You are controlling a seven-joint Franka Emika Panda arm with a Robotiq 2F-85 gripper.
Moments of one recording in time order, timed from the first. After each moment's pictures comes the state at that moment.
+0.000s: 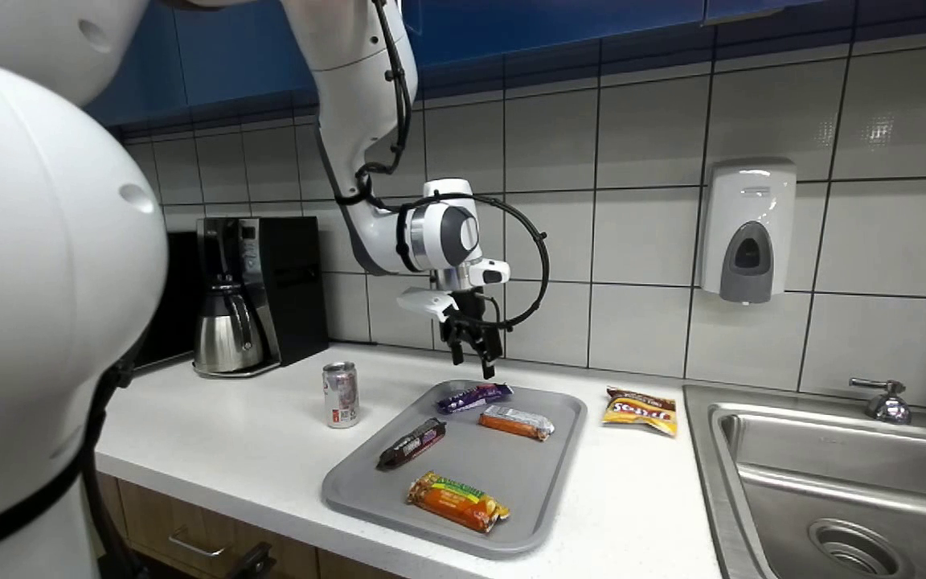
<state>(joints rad) 0.14 0.53 -0.11 -1.98 -0.06 2.65 0.55</state>
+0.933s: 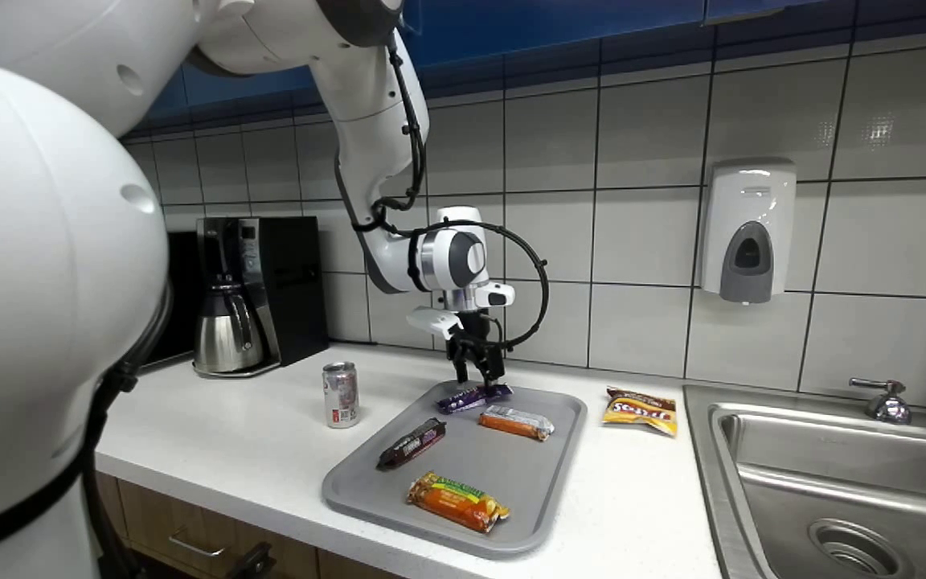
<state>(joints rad) 0.15 0.70 -0.12 -1.80 0.00 2.57 0.55</state>
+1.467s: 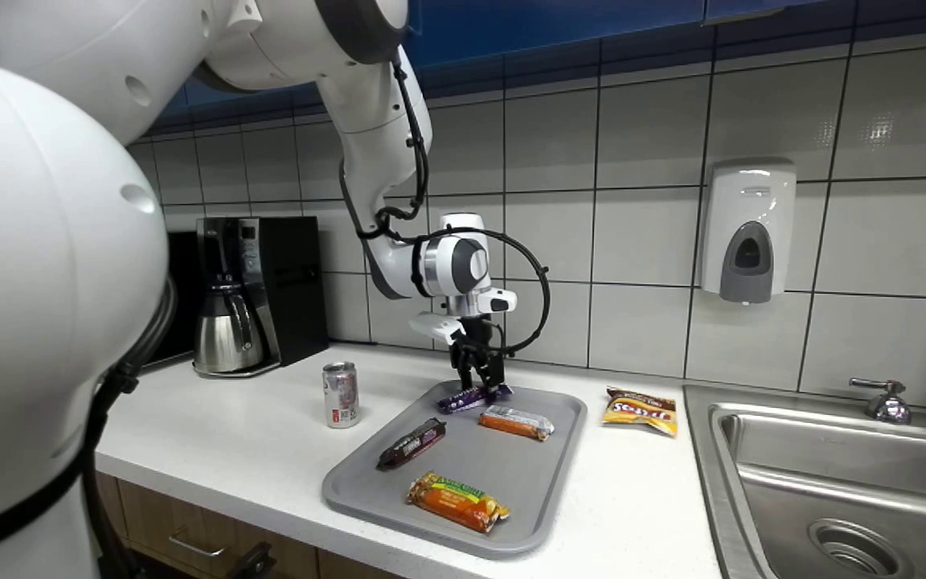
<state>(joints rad) 0.15 0.74 -0.12 -1.76 0.01 2.56 0.55</state>
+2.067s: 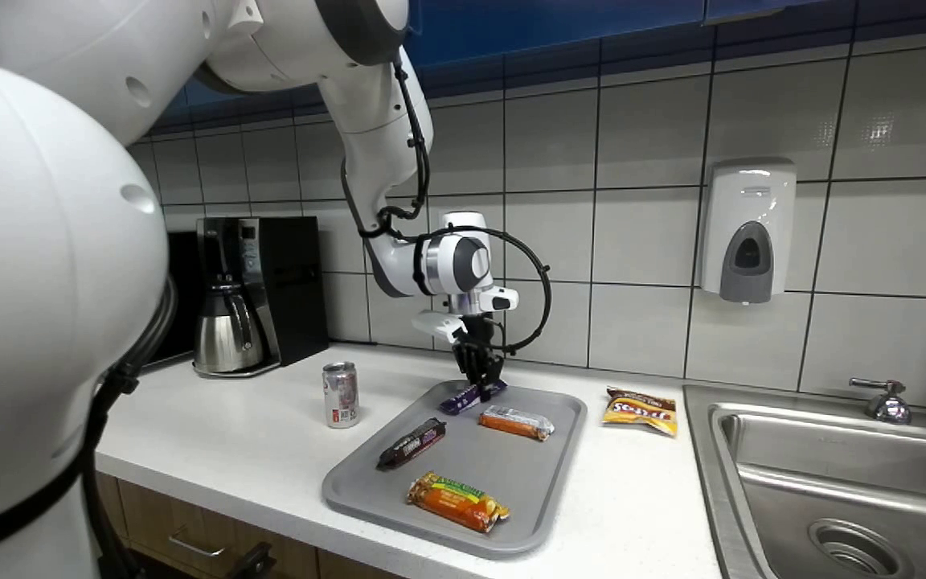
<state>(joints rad) 0.15 0.74 -0.13 -1.75 0.02 2.55 0.55</state>
